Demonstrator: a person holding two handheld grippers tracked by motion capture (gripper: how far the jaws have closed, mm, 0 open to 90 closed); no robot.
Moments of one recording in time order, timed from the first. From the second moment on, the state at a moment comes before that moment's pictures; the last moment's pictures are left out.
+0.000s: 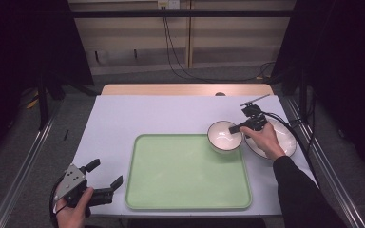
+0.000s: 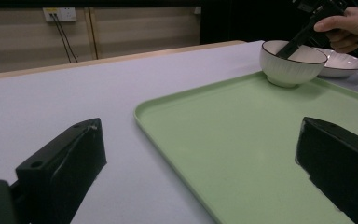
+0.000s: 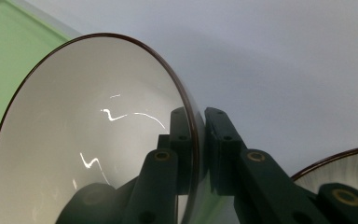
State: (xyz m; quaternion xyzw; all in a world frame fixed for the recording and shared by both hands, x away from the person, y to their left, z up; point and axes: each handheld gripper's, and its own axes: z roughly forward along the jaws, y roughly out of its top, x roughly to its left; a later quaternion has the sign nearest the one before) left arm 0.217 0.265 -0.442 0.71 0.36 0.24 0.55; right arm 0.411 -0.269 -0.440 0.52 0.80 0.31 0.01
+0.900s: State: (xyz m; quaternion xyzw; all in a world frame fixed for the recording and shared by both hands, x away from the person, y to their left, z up) left arm 0.217 0.265 -0.441 0.71 0.36 0.24 0.55; right arm 0.407 -0.268 -0.445 0.51 0.80 0.30 0.03
